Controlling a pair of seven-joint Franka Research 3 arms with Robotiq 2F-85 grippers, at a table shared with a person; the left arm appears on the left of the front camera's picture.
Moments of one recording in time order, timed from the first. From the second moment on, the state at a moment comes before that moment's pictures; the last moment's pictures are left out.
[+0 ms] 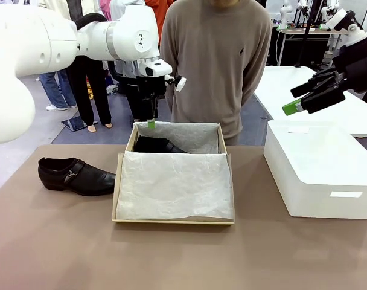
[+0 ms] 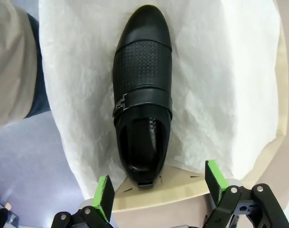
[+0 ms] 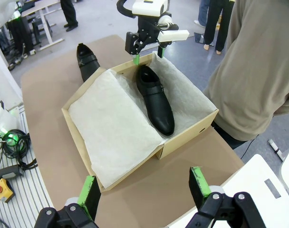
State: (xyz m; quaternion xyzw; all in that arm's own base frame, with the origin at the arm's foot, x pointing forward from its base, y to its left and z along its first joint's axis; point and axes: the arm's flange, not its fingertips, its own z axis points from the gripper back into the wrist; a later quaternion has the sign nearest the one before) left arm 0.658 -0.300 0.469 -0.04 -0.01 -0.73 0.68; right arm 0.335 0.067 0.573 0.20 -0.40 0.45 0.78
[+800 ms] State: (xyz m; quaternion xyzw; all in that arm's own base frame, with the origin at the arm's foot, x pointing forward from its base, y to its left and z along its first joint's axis) left arm 0.646 -0.271 0.529 0.00 -0.05 -0.72 0.69; right arm 0.335 0.067 0.573 0.20 -0.40 0.45 0.78
